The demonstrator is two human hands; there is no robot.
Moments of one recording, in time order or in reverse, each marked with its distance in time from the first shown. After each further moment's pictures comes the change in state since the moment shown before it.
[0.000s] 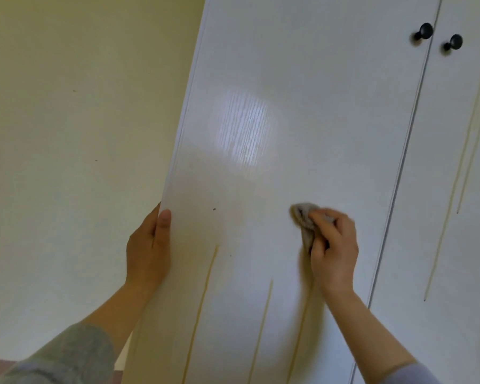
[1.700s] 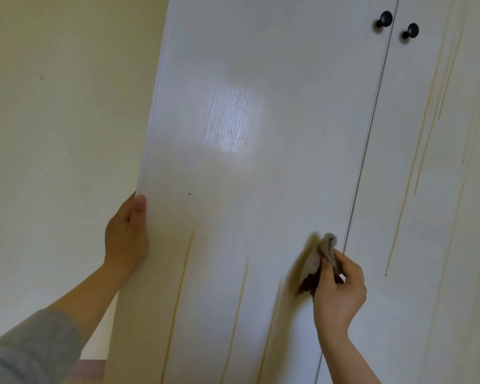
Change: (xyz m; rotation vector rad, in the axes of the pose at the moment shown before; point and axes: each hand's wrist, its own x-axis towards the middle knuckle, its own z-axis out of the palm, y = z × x) left_hand -0.007 0.009 -0.001 -0.009 -0.045 -0.051; right_hand -0.074 -0.016 -0.064 0.244 0.275 0.838
